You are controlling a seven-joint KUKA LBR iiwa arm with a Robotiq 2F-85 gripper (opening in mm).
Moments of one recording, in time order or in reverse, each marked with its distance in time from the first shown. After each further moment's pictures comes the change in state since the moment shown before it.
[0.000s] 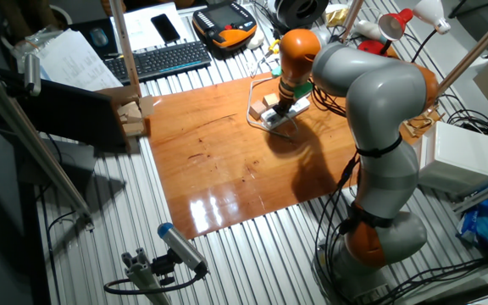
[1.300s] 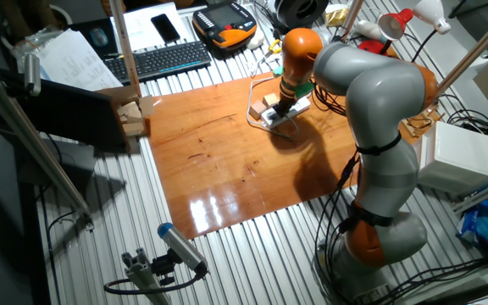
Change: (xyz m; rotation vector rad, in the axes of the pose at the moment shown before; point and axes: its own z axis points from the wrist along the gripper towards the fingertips) arm -0.002 -0.002 0.005 -0.024 -0.009 0.033
